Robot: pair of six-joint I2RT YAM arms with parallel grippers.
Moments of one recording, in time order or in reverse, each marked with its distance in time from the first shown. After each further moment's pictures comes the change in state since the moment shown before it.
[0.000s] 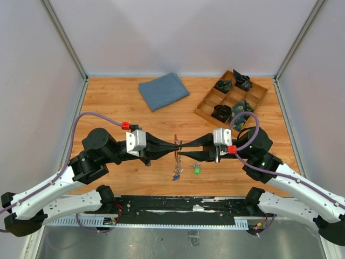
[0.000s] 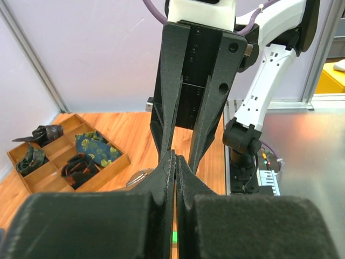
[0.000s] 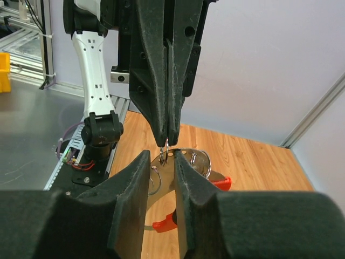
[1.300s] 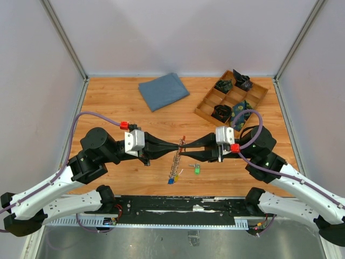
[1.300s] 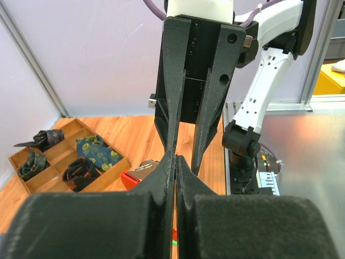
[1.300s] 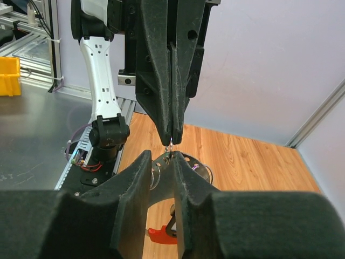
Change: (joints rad) left arm 0.000 0.003 0.018 -0.008 0.009 0.008; right arm 0.000 -0.007 0.047 -0.053 -0.011 0.031
